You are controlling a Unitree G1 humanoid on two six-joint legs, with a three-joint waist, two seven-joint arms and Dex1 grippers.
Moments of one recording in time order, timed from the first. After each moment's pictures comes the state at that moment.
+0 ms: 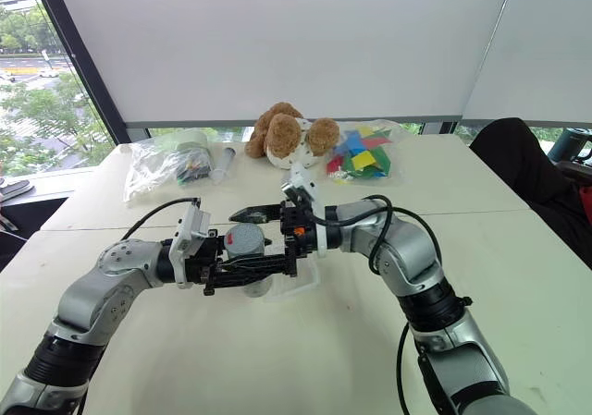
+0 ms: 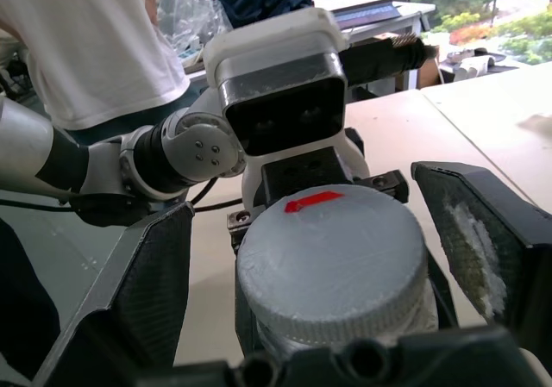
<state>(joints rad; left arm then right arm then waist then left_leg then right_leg) -0.46 0.58 -0.06 -0.20 -0.55 0.37 -1.15 -0.82 -0.41 0.22 -0.17 0.59 0.68 1.07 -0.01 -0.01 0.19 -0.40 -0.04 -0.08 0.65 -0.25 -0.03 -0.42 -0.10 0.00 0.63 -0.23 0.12</state>
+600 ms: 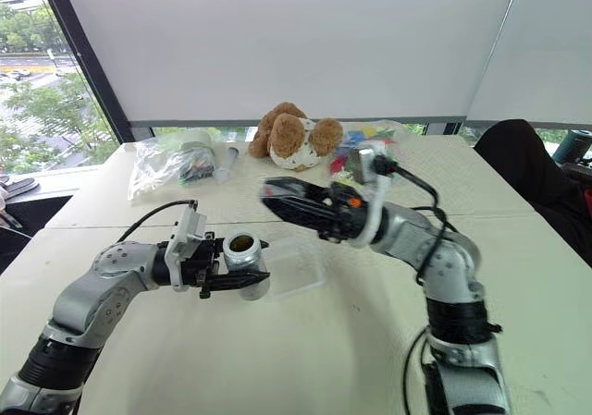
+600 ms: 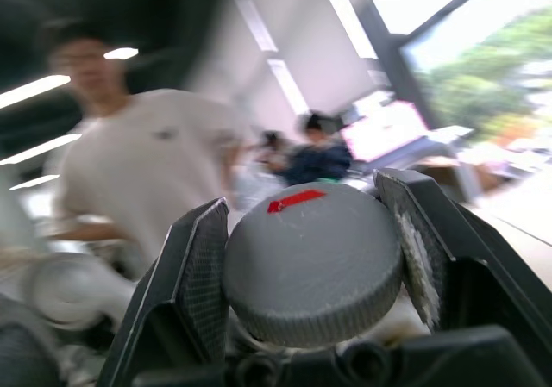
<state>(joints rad) -0.44 0.60 -0.03 -0.20 -0.57 0.36 -1.15 -0.57 -0.47 -0.19 -0.23 0.97 0.79 0.87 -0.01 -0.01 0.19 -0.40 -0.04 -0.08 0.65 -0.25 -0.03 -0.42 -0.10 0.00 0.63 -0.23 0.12</state>
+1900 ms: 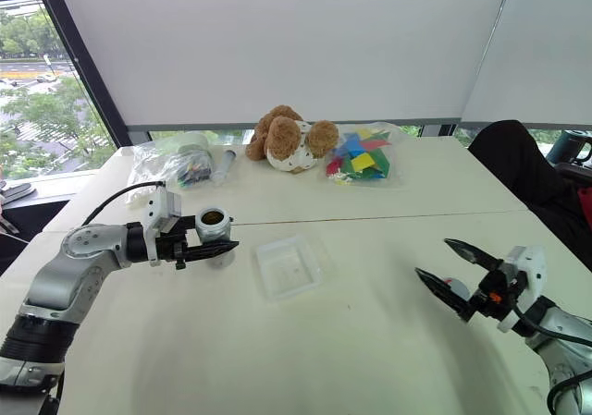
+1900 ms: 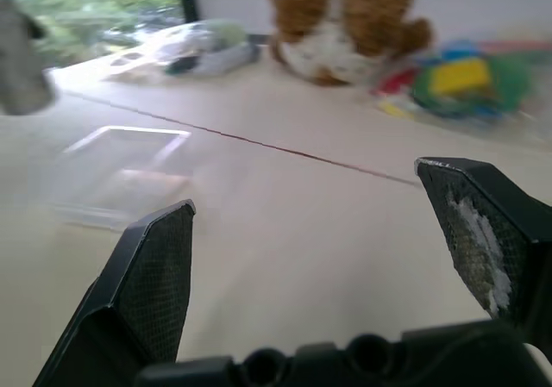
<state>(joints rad) -0.52 0.70 0.01 0.05 -0.37 0.22 -1.09 0.05 -0.71 -0.39 -0.10 0.60 0.00 1.03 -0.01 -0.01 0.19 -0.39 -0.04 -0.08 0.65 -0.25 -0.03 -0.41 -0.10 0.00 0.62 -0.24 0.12</state>
